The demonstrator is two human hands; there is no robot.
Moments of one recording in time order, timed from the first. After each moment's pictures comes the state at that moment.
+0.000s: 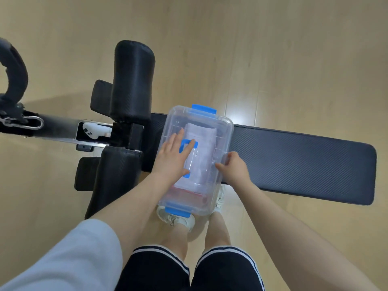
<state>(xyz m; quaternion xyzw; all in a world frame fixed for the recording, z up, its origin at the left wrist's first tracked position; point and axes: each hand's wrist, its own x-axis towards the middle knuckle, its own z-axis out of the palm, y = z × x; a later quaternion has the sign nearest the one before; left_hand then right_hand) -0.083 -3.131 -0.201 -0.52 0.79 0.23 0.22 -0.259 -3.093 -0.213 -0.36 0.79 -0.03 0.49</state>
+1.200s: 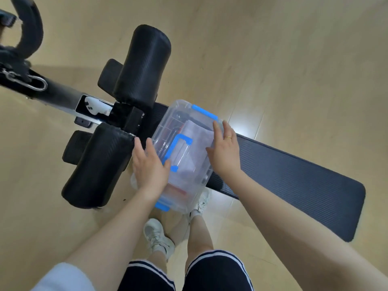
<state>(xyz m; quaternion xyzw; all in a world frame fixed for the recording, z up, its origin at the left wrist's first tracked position) -0.101 -3.076 -0.188 -0.84 0.46 0.27 -0.05 -0.267 -3.134 -0.202 -0.68 0.67 0.01 0.29</state>
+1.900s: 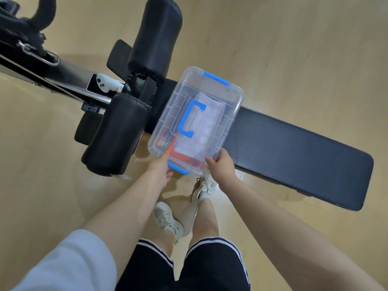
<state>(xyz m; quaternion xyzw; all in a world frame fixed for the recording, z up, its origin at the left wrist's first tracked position) -0.073 -3.001 -0.209 -0.77 -0.06 0.60 -0.23 -0.229 -3.008 -0.210 -0.36 0.76 -0.10 0.53</state>
